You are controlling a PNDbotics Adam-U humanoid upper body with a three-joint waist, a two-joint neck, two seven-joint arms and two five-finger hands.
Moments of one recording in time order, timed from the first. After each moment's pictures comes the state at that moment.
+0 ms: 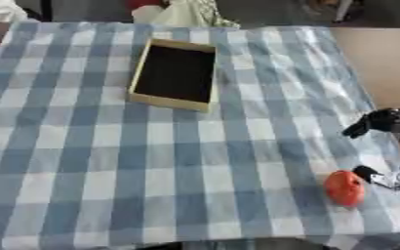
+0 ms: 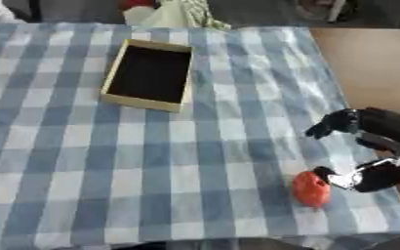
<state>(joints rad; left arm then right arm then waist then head) -0.24 0.50 0.10 -1.99 -0.14 -0.17 0.58 -0.18 -1.00 0.30 -1.81 0.41 -0.26 0.35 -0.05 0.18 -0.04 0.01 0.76</state>
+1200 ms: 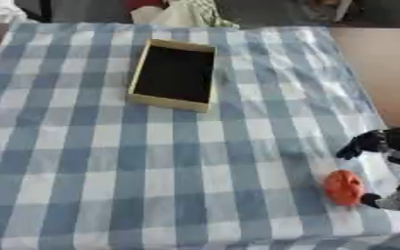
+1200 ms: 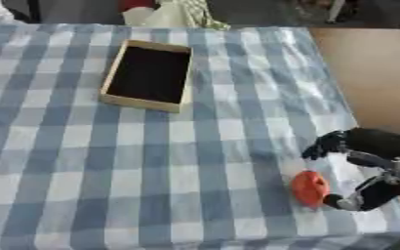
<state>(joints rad) -0.24 0.50 0.09 -1.99 -0.14 -0.16 0.57 -0.17 -0.94 0.32 -1.76 0.49 -0.27 0.45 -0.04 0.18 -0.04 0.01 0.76</state>
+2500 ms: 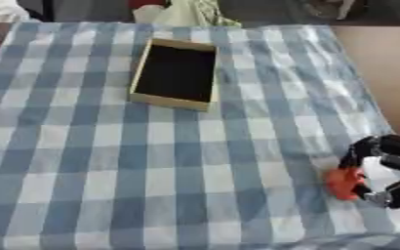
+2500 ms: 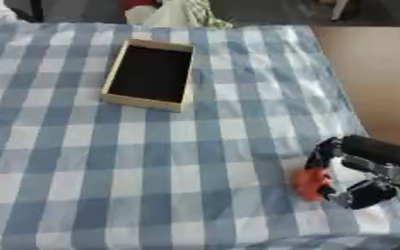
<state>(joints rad) -0.24 0.50 0.09 -1.99 -0.14 -0.16 0.57 -0.17 -0.89 0.32 -1.72 0.47 -0.24 0.41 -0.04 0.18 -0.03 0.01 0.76</state>
